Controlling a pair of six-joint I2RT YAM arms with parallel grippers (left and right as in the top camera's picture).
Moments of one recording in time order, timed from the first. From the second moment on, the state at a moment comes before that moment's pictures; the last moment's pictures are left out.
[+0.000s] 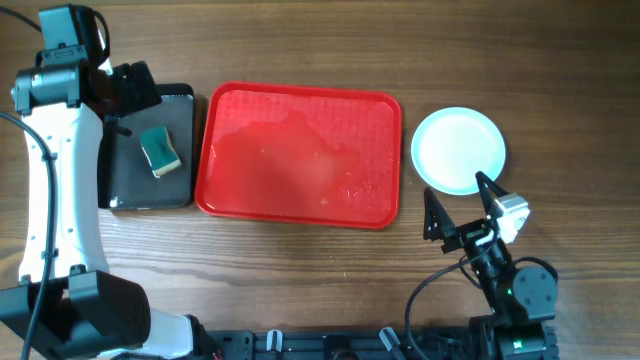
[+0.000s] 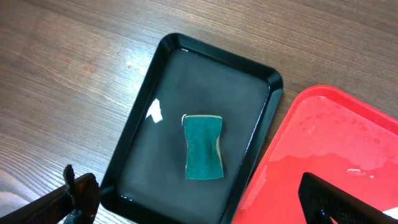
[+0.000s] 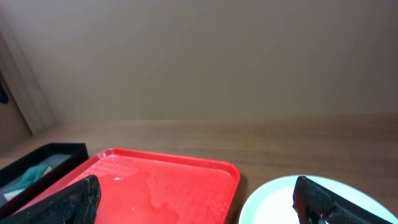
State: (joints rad) left arm 0.17 1.65 1.64 -1.05 -0.16 -0.18; right arm 0.11 0.10 0.04 0.11 -0.22 0.20
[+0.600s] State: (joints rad) left arm 0.17 1.65 1.64 -1.05 -0.16 -0.18; right arm 0.11 0.02 0.01 0.01 -0.22 0.20
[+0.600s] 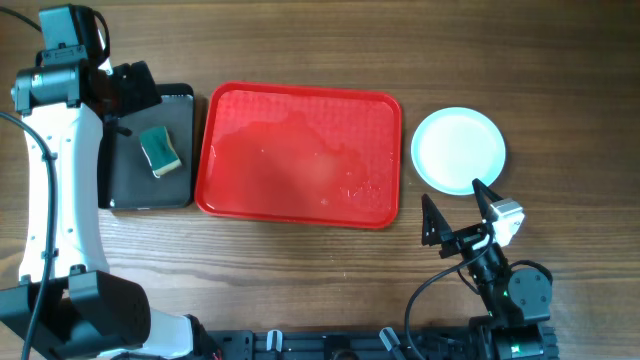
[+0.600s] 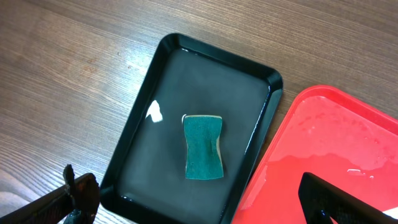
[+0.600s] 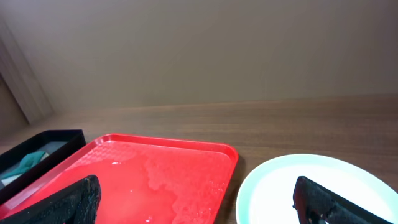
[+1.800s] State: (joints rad) left arm 0.02 1.44 1.63 -1.05 -0.16 -0.18; right arm 0.11 0.02 0.01 0.01 -0.22 0.20
